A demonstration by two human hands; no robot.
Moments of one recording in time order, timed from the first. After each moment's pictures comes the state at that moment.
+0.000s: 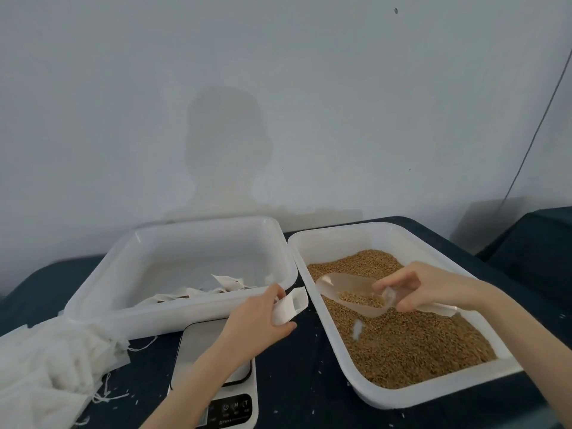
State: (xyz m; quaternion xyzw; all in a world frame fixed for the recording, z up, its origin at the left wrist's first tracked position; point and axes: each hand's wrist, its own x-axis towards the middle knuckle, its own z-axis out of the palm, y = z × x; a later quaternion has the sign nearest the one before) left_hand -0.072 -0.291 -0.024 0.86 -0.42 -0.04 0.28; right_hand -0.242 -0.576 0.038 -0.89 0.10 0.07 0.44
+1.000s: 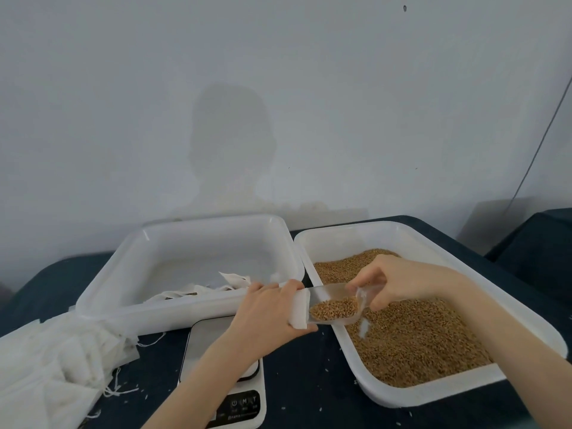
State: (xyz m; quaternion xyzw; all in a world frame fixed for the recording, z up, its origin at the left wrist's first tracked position) left_hand -0.078 -0.294 -0.011 0.85 -0.50 0.11 0.14; right_hand -0.205 -0.518 0.063 -0.93 0.05 0.12 0.34
